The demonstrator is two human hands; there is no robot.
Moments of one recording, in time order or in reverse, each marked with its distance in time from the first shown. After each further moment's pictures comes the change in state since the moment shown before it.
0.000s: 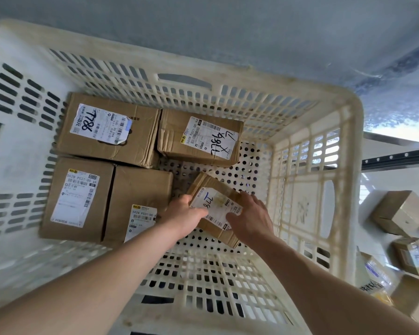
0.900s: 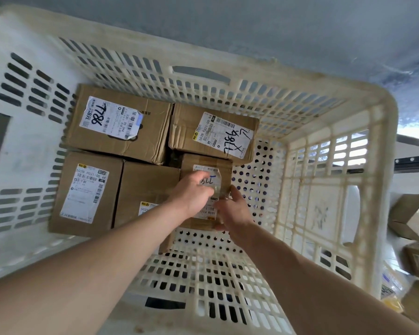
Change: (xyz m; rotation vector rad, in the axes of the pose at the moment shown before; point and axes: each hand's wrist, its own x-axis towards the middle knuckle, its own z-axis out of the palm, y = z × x) left_hand 0.021 0.022 -0.028 0.002 0.035 0.240; right_hand 0.015 -0.049 0.029 0.811 -0.301 0.136
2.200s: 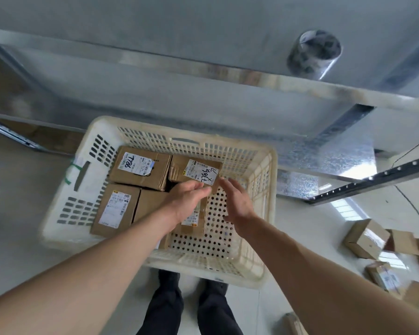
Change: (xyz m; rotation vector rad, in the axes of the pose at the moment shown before) left_hand -0.218 0.143 -0.017 -0.130 0.091 0.167; right_hand -0.237 -0.089 -0.069 0.150 0.091 -0.403
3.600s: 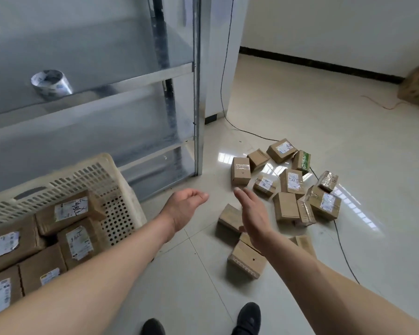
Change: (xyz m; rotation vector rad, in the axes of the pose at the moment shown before) left_hand -0.217 0.070 0.320 0.253 -0.444 0.315; right_hand -0.299 0.154 -0.320 0.306 0.655 -0.107
